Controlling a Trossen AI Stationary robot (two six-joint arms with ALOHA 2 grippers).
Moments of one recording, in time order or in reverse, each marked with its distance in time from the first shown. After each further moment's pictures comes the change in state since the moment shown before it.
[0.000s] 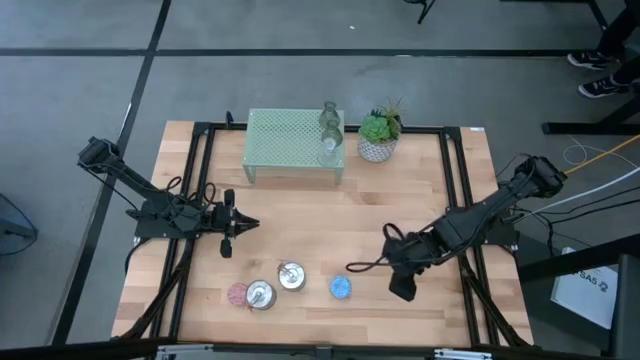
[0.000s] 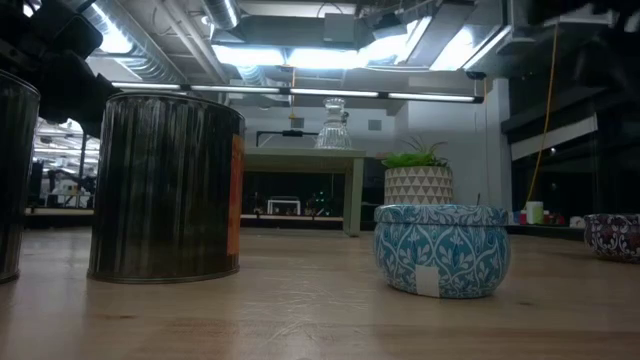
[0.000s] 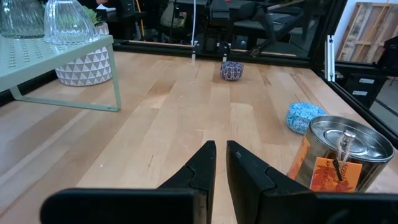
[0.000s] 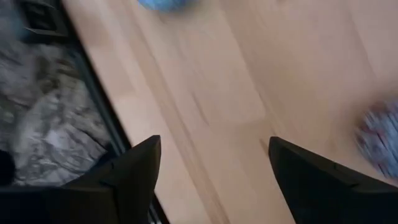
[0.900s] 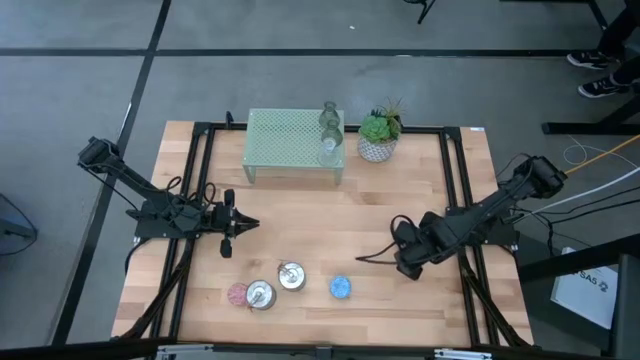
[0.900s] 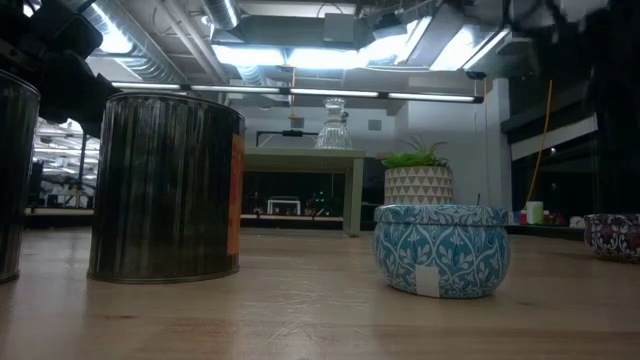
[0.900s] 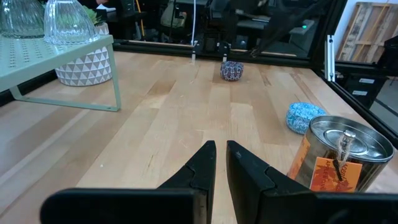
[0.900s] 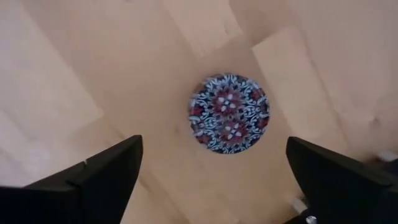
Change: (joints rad) left arm 0.000 0.000 0.000 0.000 0.000 0.000; right arm -0.012 -0.001 -0.092 -0.297 0.239 0.042
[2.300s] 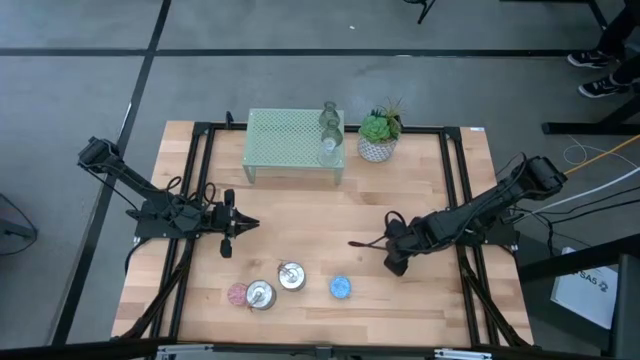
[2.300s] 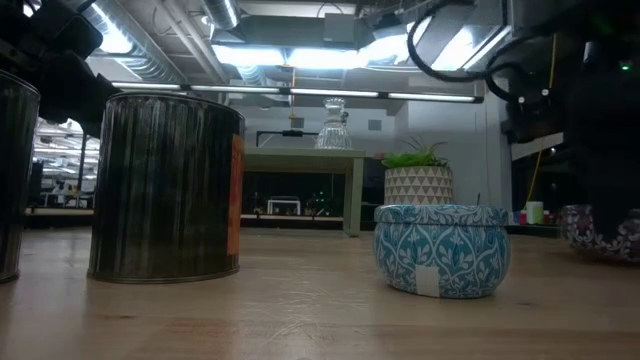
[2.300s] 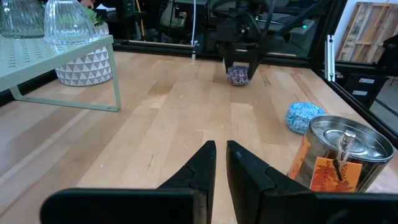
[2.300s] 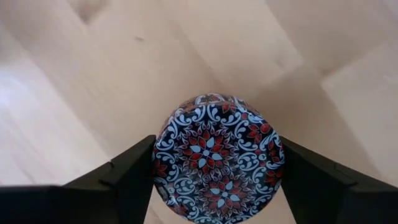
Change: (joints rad) left arm 0.000 0.000 0.000 0.000 0.000 0.000; right arm -0.116 0.001 -0.260 0.485 -0.065 -0.007
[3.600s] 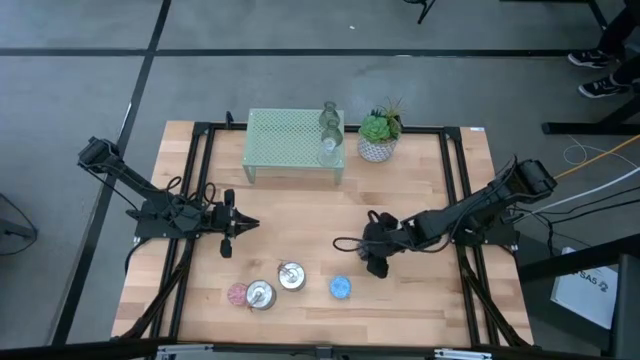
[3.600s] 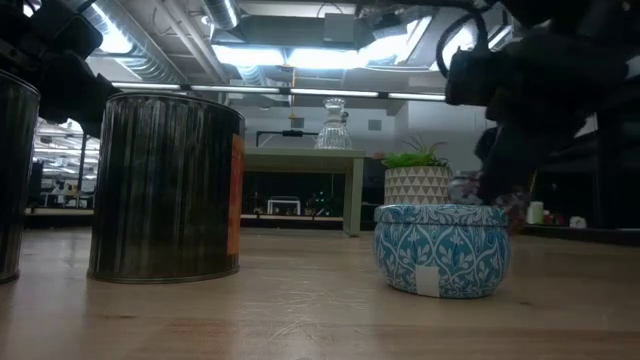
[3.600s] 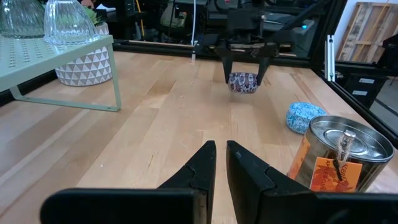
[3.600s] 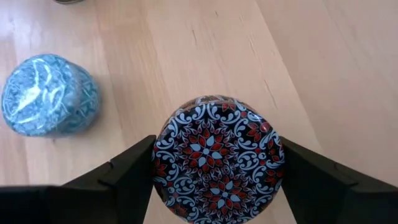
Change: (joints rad) left arm 0.000 0.000 0.000 0.000 0.000 0.000; right arm -0.060 0.096 0.040 0.393 0.124 -0.413
